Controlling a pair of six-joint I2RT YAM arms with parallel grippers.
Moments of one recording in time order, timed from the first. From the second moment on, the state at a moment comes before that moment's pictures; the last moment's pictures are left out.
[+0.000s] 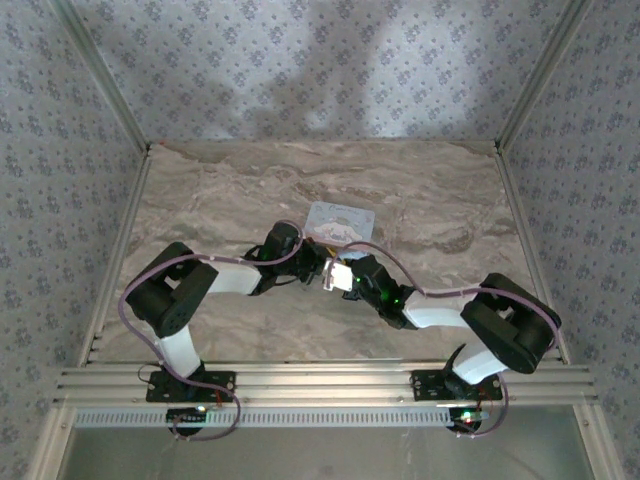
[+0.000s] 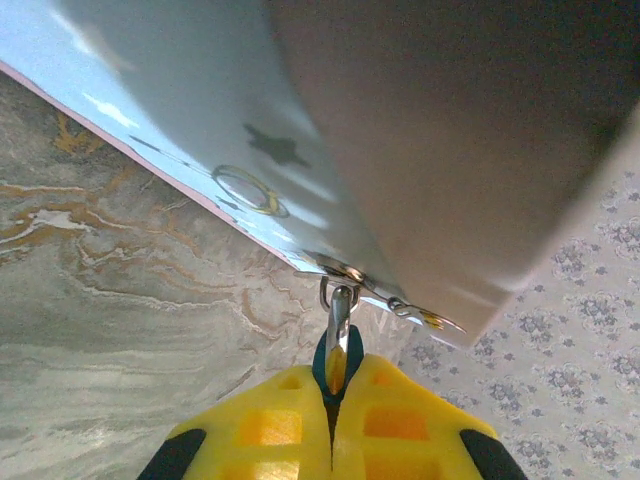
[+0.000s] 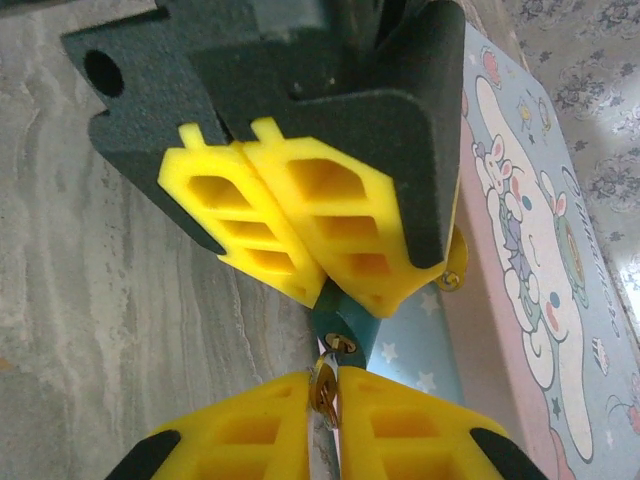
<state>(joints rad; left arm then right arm) -0.71 1.76 0.73 0.50 0.40 -1.53 0.86 1.49 0.46 0.47 0.27 -0.70</state>
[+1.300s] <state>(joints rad) -0.71 1.76 0.73 0.54 0.37 -1.54 0.82 1.49 0.44 0.56 0.21 -0.14</state>
